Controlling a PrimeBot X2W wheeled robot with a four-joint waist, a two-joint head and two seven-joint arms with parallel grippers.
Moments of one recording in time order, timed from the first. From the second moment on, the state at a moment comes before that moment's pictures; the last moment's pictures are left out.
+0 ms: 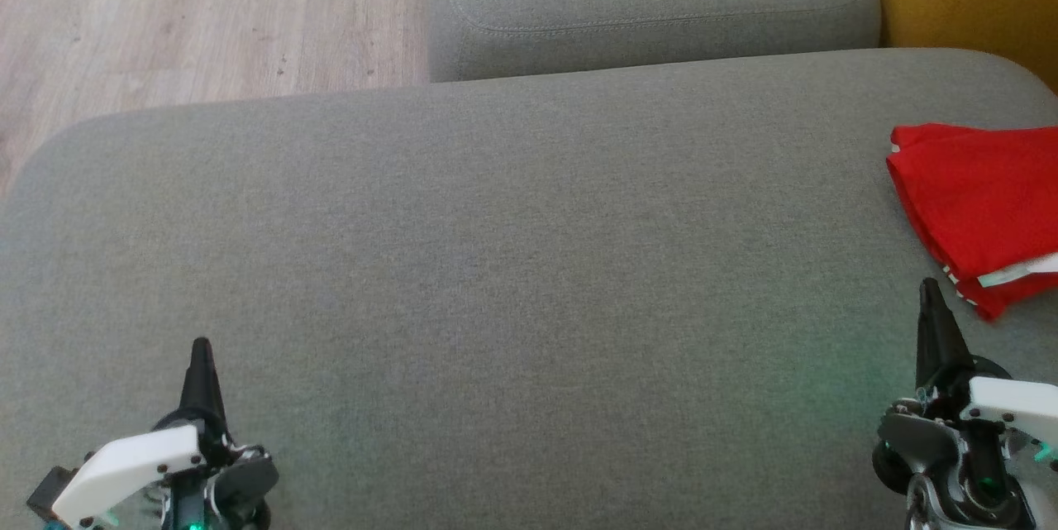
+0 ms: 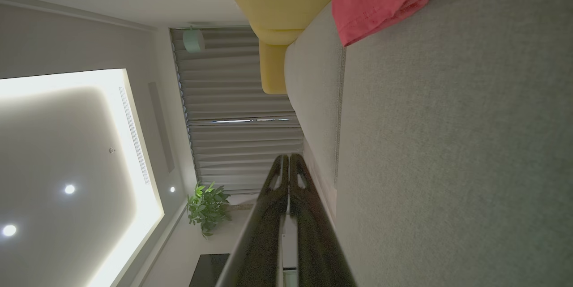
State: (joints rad) left arm -0.06 0.06 0.05 0.27 -1.64 -0.12 0.09; right arm -0.06 -0.06 -0.11 0.27 1.63 0.12 0.09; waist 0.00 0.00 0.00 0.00
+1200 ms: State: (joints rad) left arm -0.06 0.06 0.06 0.27 -1.63 -0.12 0.10; right arm -0.06 -0.05 -0.12 0.27 1.63 0.12 0.10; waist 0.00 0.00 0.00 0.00
